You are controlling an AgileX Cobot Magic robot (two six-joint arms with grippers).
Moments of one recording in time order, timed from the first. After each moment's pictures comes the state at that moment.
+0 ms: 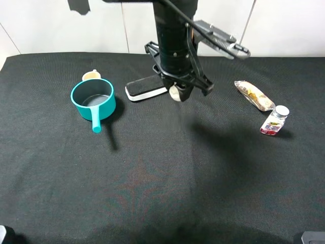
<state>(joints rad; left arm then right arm) -0.86 2.15 -1.82 0.03 1.01 -0.09 0.03 0.00 -0.50 0.07 1.02 -0.13</state>
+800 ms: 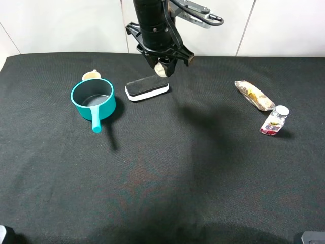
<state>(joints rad) -0.72 2.17 -1.90 0.03 1.02 -0.07 0.03 0.00 -0.50 0.07 1.02 -0.13</state>
